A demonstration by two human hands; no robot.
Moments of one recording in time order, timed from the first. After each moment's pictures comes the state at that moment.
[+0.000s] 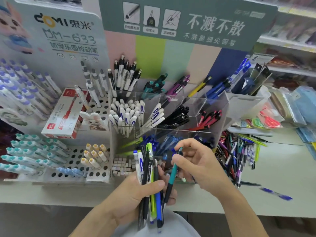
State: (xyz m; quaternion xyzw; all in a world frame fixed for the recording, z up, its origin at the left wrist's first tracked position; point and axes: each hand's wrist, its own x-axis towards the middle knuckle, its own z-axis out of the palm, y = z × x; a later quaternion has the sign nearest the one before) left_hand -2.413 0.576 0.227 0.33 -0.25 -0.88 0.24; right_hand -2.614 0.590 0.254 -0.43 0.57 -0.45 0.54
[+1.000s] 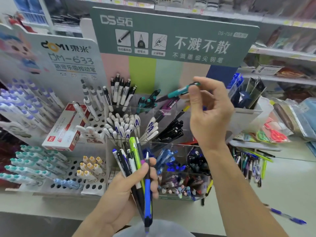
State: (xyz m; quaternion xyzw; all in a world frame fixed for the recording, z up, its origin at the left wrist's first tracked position) left_hand -2.432 0.562 0.256 0.32 -0.20 -0.85 0.37; right_hand -2.635 0.481 0.315 -0.57 0.47 -0.67 0.06
